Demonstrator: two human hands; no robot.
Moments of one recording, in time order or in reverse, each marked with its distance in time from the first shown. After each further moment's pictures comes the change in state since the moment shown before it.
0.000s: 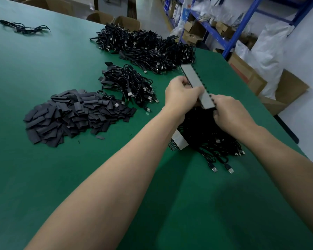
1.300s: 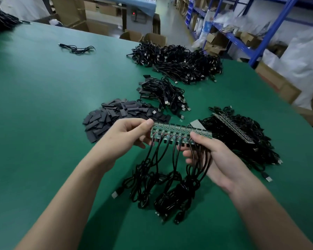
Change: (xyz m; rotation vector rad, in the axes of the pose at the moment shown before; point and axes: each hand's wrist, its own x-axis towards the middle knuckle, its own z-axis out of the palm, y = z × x) left_hand -0.124 -0.014 -0.226 0.245 -0.141 0.077; right_hand -0.086 -0.166 0.003 1.848 -0.373 0.547
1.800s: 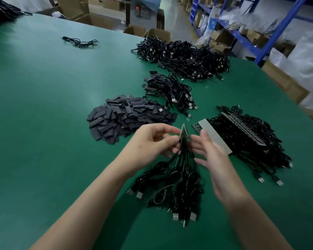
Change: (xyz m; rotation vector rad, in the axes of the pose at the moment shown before) left_hand 0.013 -0.025 0.031 -0.128 -0.084 0.022; right_hand 0.016 0.041 0.007 -0.511 0.221 -0.166
